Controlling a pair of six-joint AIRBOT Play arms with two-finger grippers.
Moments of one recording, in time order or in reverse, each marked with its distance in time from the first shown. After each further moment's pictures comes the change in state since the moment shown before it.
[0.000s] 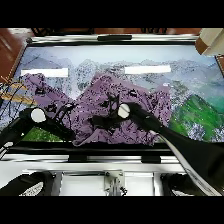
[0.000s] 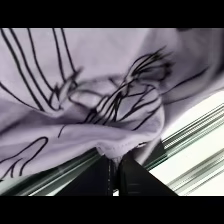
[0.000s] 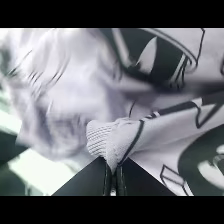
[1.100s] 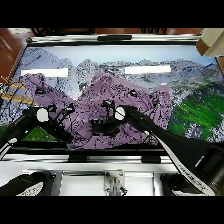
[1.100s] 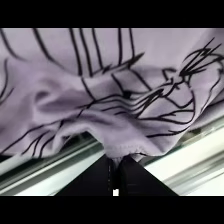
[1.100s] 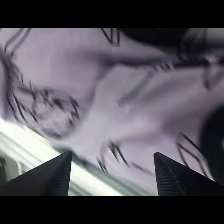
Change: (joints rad) left arm -0.002 -0.060 -0.008 0.123 -0.060 -0.044; right arm 0.045 -0.118 -0.005 0.047 0.020 -0.041
